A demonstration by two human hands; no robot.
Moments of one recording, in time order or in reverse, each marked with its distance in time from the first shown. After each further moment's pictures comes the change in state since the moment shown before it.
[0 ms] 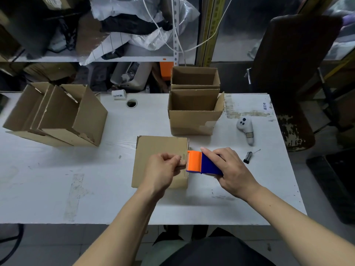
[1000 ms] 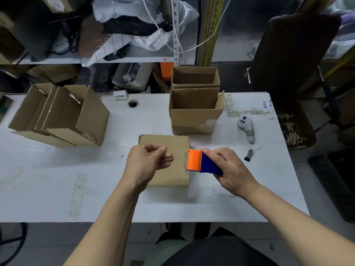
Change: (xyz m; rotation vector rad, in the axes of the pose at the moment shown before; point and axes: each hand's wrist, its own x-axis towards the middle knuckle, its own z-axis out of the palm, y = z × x) left_hand -0.005 0.019 -0.044 -0.070 0.018 0.111; right_hand -0.003 -0.006 0.004 0.042 0.005 0.019
